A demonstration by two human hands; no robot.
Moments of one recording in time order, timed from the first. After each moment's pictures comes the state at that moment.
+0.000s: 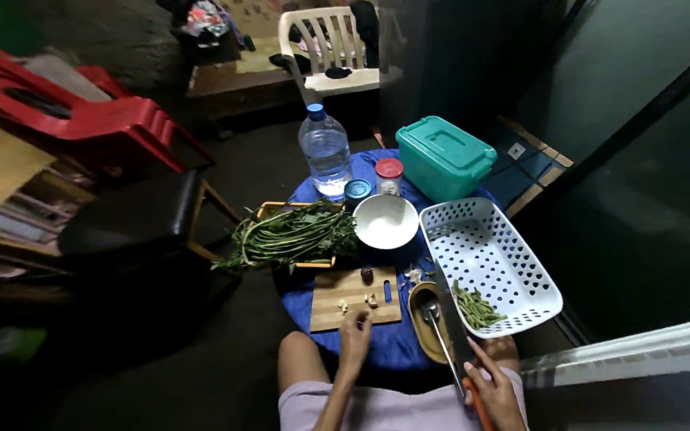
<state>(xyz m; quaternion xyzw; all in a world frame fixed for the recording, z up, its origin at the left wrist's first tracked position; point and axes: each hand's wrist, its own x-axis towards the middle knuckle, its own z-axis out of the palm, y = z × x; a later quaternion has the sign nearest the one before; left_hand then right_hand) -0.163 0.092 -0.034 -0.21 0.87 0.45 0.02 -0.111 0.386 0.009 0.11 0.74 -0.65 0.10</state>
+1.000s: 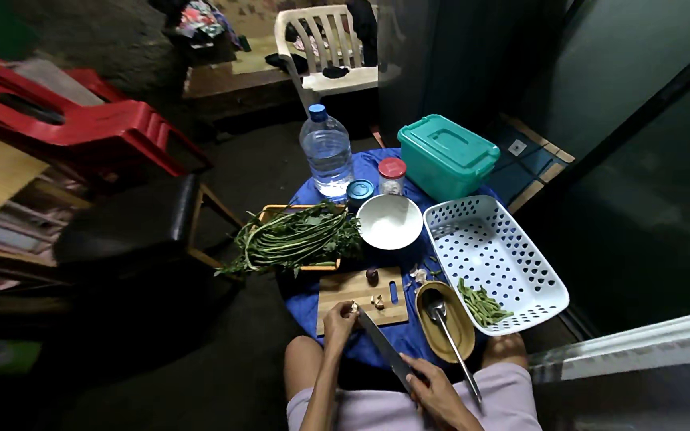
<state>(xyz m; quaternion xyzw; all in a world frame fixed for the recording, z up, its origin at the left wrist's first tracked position) -0.189 0.027 -0.042 -0.26 0.85 0.45 0.04 -0.119 0.293 -0.035 -0.09 0.78 -0.53 0.33</state>
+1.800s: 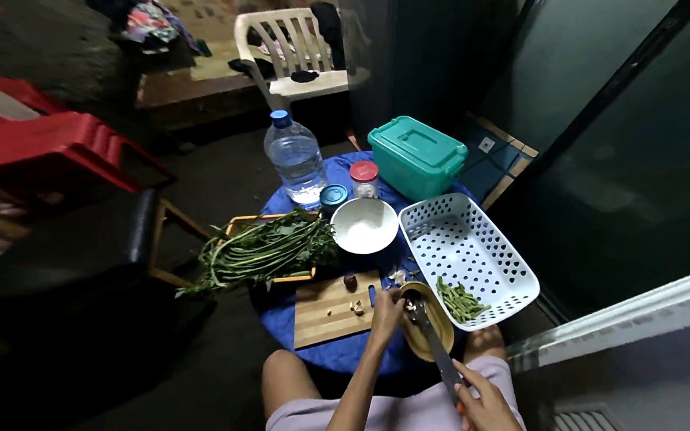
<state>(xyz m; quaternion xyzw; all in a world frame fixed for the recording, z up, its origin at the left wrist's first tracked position) -0.246 0.169 -0.006 -0.09 0.87 0.48 0.13 -0.101 0.381 0.063 0.12 0.81 -0.48 0.30</state>
